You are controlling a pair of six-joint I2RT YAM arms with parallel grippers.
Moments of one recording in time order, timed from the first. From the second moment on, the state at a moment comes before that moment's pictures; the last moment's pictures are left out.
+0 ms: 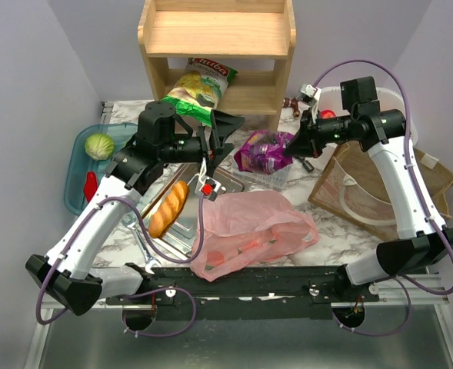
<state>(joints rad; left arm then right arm) -0.55 1.22 1.43 -0.48 0.84 1.80 0.23 1.48 1.77 -1.11 -0.93 -0.45</state>
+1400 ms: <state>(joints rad) -0.91 1.39 1.16 0.14 0.14 0.36 0.24 1.34 1.53 -0.67 -0.86 -0.02</state>
